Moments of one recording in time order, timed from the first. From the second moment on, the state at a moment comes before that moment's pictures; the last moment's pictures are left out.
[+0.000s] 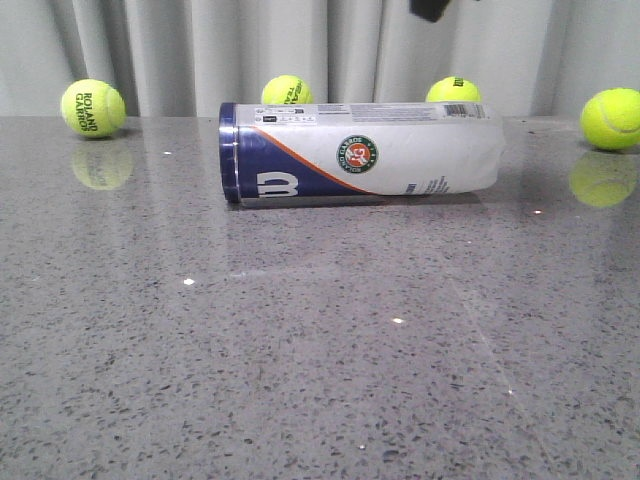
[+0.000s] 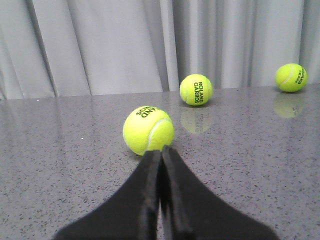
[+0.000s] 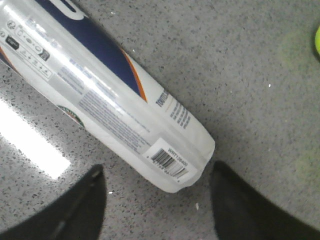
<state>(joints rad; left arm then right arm) 0.05 0.00 0.00 -0.10 0.04 0.16 0.52 1.71 -1.81 -0.06 1.25 -0.23</state>
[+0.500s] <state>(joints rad) 0.05 0.00 0.00 -0.10 0.04 0.16 0.34 1.46 -1.48 -0.06 1.25 0.03</state>
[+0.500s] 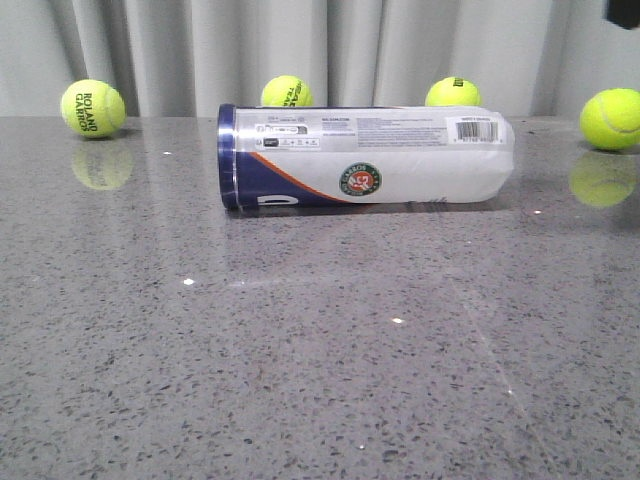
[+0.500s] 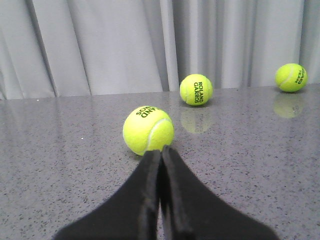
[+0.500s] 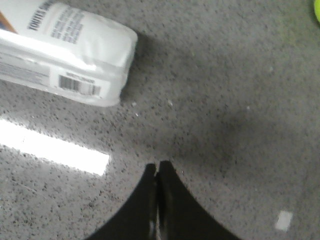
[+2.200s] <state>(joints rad) 0.05 0.00 0.00 -0.10 0.04 0.16 0.30 0.15 -0.53 -0.07 0.75 0.11</state>
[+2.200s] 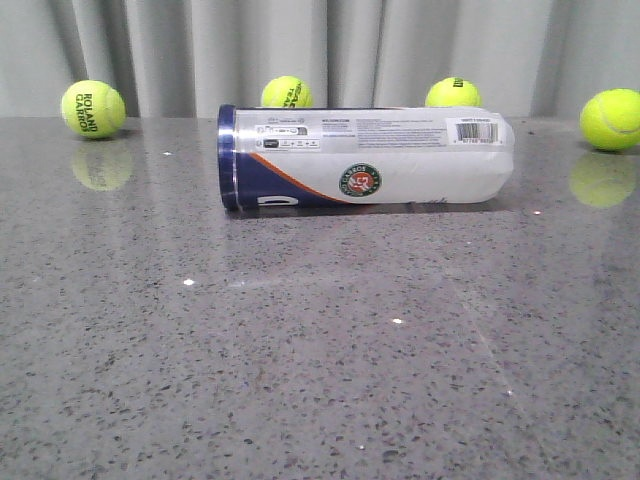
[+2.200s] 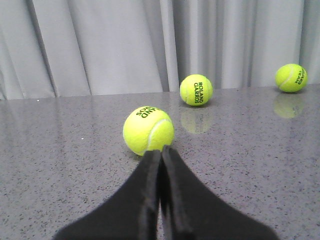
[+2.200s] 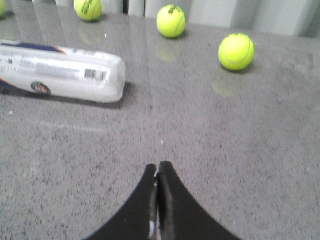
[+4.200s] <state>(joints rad) 0.01 1.33 -0.94 -1.17 0.94 0.68 0.30 0.15 -0.52 -0.07 0.72 0.11</state>
